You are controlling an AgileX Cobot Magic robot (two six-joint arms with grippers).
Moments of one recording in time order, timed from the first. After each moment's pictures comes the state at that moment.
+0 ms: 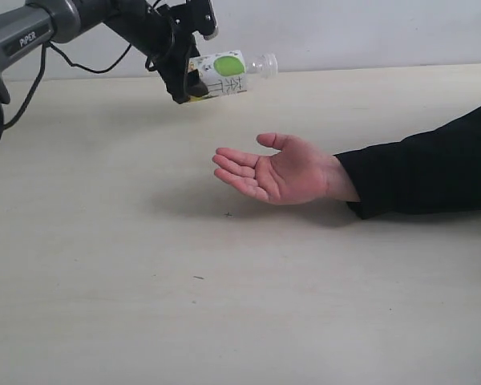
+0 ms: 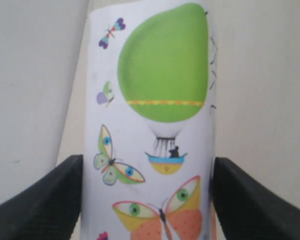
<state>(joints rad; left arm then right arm) -0.34 2.58 -2.40 -0.34 0.87 1.29 0.05 0.01 0.00 0.13 0.29 0.06</state>
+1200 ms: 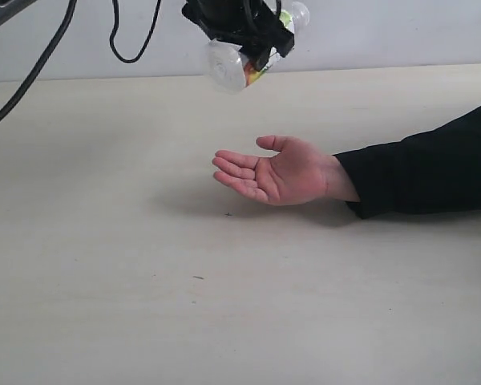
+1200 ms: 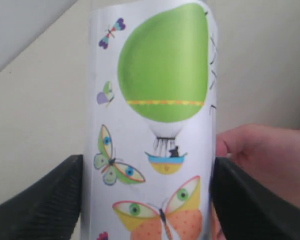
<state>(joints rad) -0.69 2.31 -2.37 0.16 1.22 0.05 0.05 0.01 0.00 0.13 0.29 0.06</state>
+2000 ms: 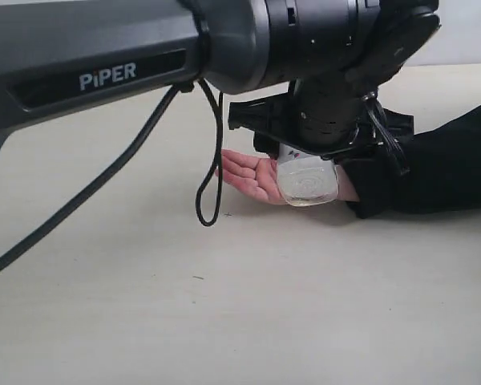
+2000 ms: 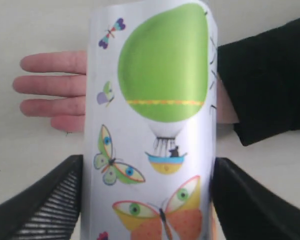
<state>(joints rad) -1.07 2.19 -2.00 0.40 1.22 -1.03 0.05 0.01 0.00 0.13 0.29 0.06</state>
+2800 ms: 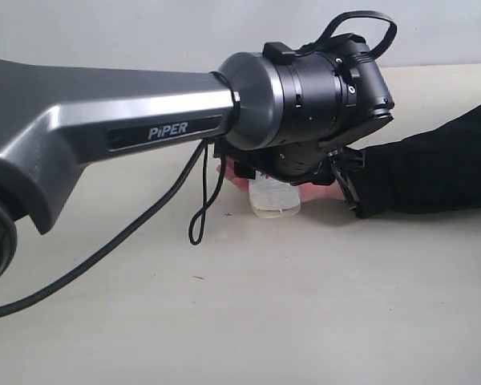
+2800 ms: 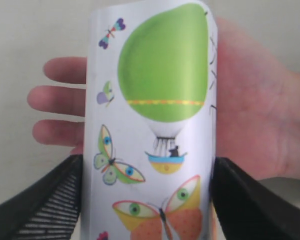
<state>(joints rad) -1.04 2.30 -1.91 0.55 1.15 -1.17 0.05 0.01 0.00 0.13 0.29 0.06</state>
